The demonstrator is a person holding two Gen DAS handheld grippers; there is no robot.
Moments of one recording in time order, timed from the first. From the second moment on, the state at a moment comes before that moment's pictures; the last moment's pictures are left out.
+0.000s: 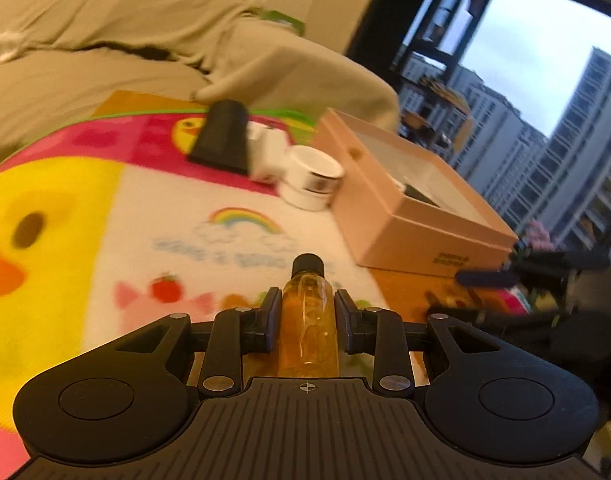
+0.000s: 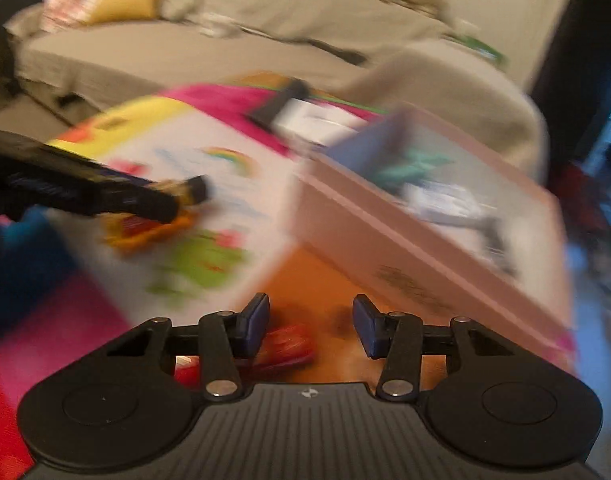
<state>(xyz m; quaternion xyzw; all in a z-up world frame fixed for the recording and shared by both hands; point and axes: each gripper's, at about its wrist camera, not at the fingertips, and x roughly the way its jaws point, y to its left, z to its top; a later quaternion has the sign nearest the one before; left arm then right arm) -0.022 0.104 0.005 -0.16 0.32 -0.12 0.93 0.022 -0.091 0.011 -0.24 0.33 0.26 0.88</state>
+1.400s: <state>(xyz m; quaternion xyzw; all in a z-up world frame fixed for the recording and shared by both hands) -0.020 0.187 -0.003 -0.29 0.31 -0.09 0.90 0.142 0.034 0.034 -0.17 0.53 0.31 0.77</state>
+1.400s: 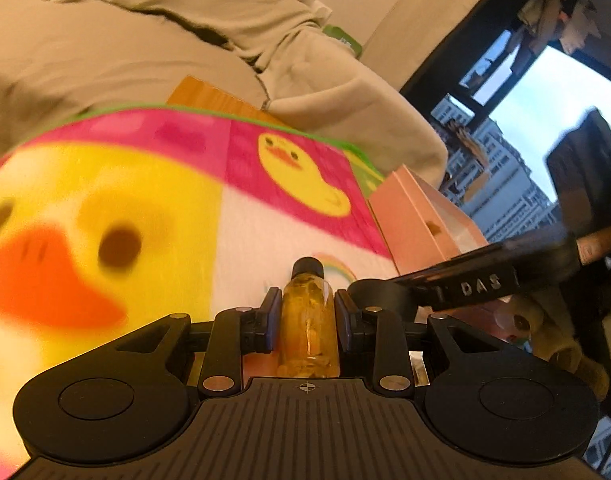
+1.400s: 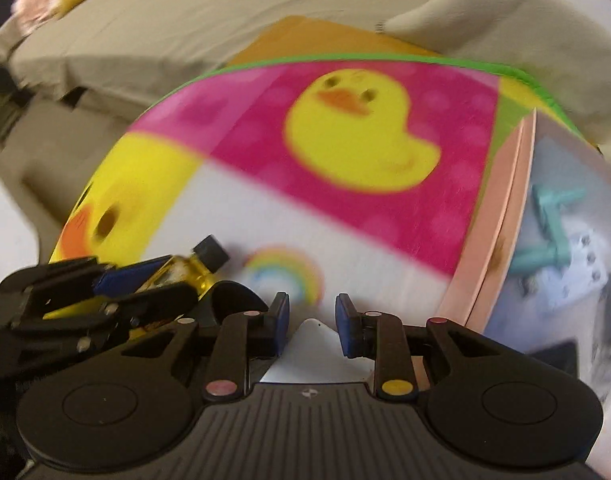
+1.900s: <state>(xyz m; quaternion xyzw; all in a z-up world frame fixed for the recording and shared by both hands) -0.060 0.146 0.013 -0.28 0.27 -0.04 0.92 -0.019 -0.094 0.043 -0.15 0.34 0.35 0.86</state>
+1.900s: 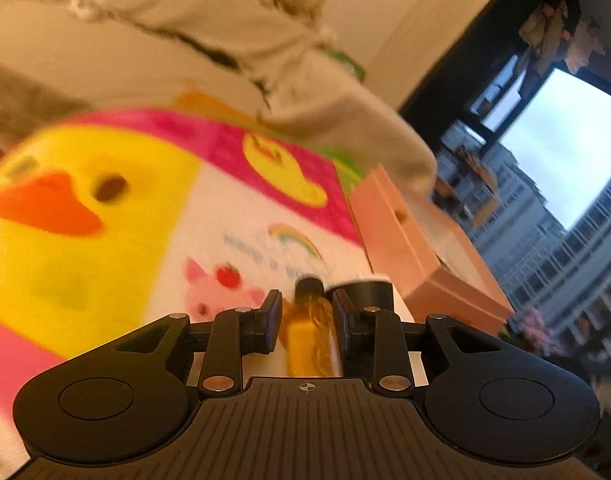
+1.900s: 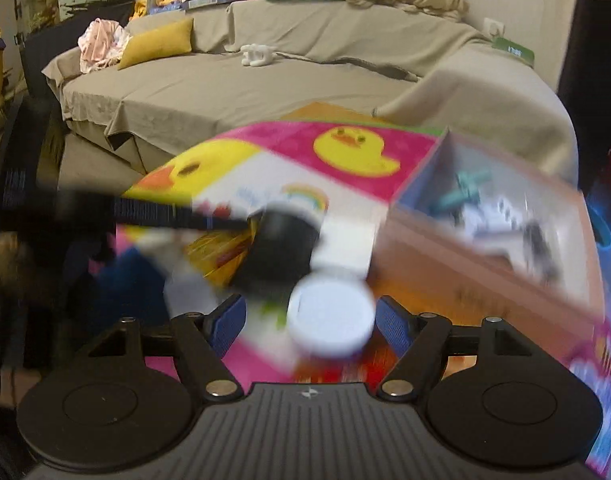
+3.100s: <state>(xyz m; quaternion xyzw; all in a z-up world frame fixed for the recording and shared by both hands) -0.123 0.019 0.029 -0.07 0.31 -0.15 0.94 -0.030 -0.184 0.029 -0.14 0.37 0.25 0.89</state>
